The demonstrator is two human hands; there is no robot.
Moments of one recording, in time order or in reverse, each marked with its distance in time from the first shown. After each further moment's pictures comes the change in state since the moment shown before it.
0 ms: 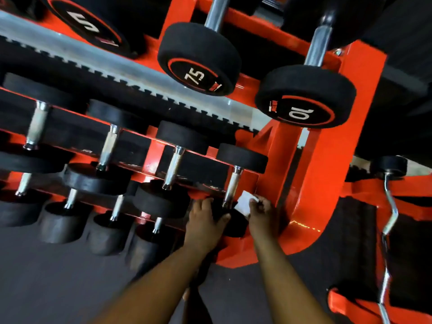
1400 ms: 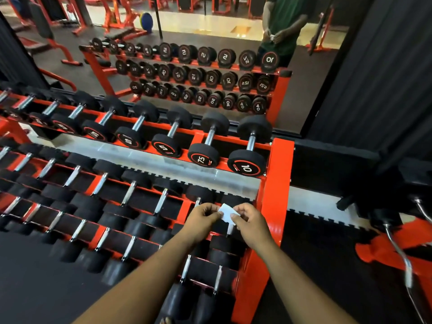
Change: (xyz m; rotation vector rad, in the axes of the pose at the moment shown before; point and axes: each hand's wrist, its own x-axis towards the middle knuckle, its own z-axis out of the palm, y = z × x) left_hand -0.230 0.127 -0.128 -0.370 0.117 0.392; right_hand -0.189 -0.109 -0.184 0.237 -0.346 -0.619
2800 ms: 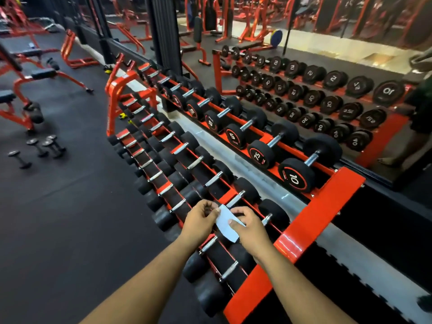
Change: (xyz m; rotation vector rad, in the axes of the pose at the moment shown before) left_hand -0.157 0.013 0.071 -0.062 0.727 -0.103; right_hand -0.069 -0.004 -0.027 0.045 -0.585 -0.078
